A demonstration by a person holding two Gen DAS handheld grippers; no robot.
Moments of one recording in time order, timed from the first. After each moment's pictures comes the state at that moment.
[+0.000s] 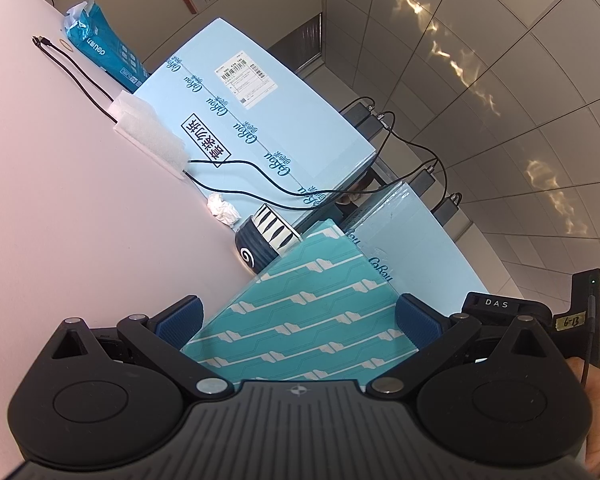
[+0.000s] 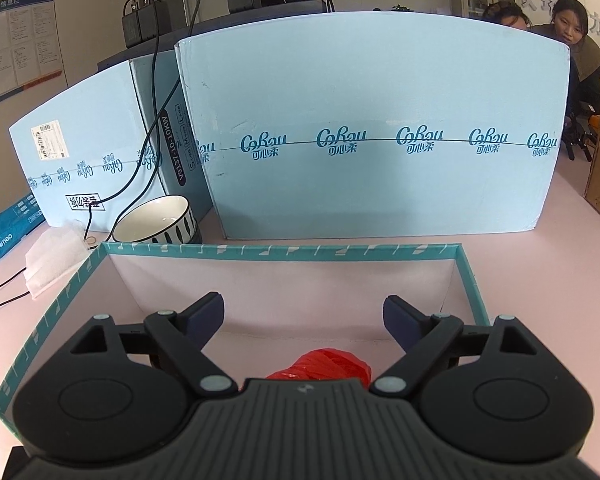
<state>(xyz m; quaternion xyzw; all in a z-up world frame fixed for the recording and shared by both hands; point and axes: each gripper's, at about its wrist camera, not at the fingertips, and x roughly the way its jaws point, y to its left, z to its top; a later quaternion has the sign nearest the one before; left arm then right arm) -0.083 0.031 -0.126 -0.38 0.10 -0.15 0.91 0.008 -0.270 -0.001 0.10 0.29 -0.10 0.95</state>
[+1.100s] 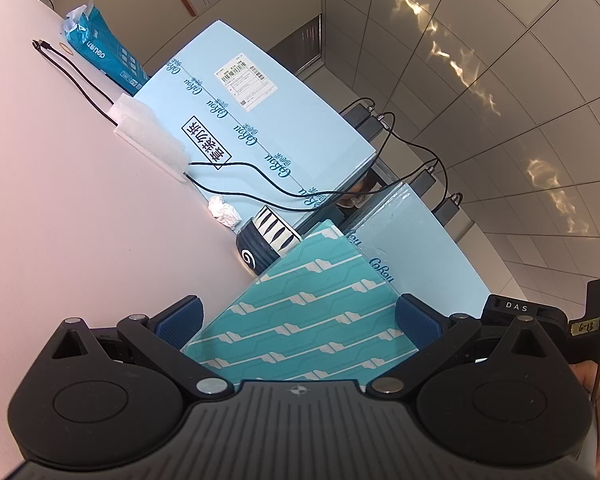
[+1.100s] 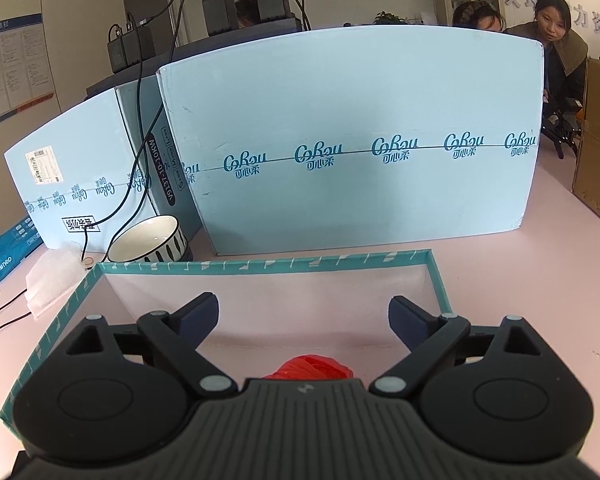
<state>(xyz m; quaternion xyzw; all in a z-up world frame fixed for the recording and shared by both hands) -0.086 0.030 -0.125 -0.38 0.10 -0.15 0.91 -0.007 -0.284 0.004 0.12 0.27 -0.11 0.95</state>
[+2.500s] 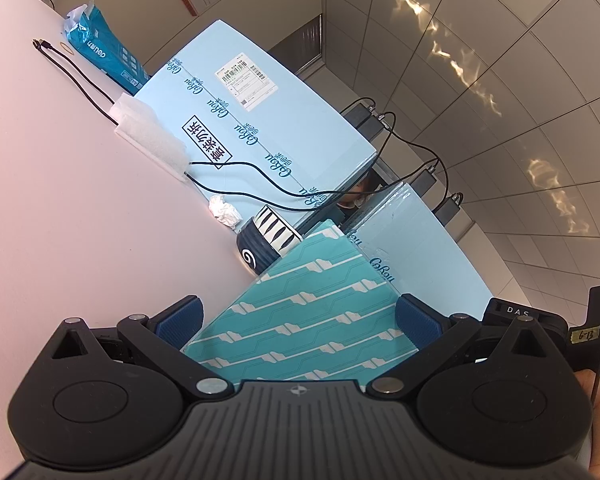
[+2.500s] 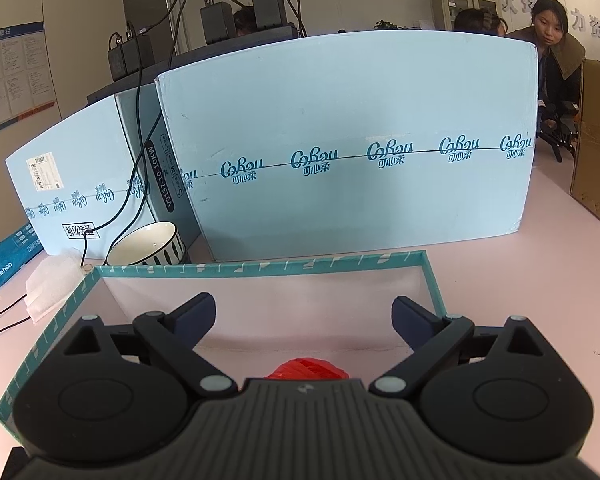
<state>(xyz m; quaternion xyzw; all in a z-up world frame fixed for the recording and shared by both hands) -0.084 0.032 -0.125 -0.38 0.10 -0.15 0.91 -0.011 -0.285 0.000 0.11 0.26 -0.11 0.95</state>
